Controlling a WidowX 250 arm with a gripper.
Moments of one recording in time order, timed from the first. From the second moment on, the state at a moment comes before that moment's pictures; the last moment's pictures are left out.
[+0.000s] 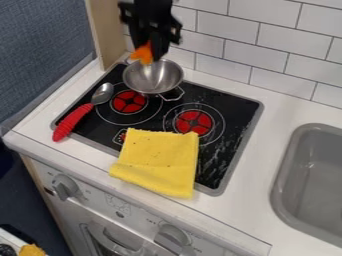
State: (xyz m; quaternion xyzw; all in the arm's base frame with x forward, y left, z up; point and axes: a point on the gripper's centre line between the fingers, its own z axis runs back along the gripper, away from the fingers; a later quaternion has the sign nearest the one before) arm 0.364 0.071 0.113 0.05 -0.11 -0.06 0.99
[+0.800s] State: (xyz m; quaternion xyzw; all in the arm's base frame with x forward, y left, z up) arm 0.241 0.018 0.069 0.04 -0.04 -0.14 0.99
